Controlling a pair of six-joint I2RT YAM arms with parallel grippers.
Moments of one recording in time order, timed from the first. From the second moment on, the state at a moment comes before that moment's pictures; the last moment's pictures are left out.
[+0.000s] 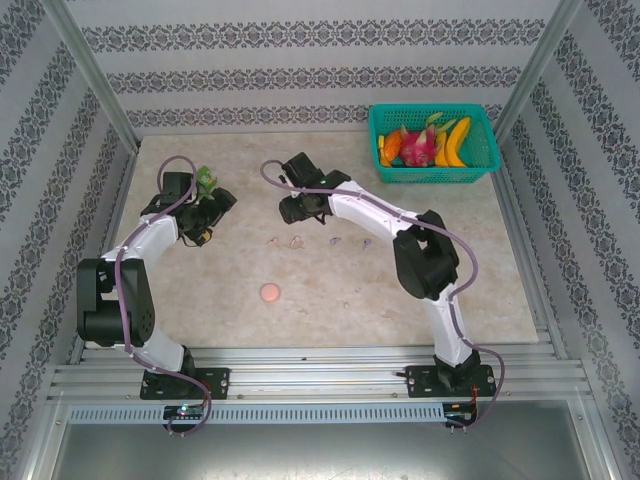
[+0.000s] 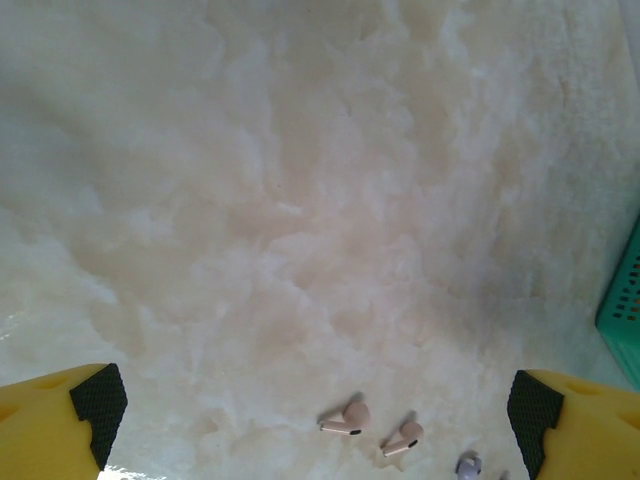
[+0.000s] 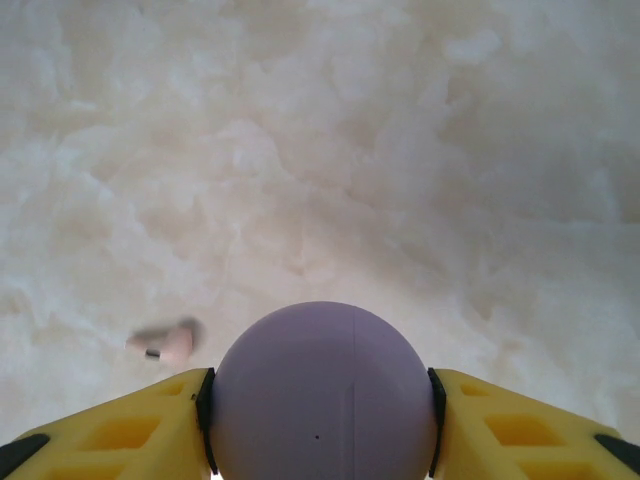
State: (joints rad) left arm 0.05 1.57 1.02 -0.39 0.32 -0.84; right arm 0.70 2.13 1.80 -0.67 0.01 0.21
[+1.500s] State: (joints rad) left arm -0.22 1.41 0.94 -0.38 0.26 -0.92; right arm 0.86 1.33 0.68 -0.39 0.06 0.78
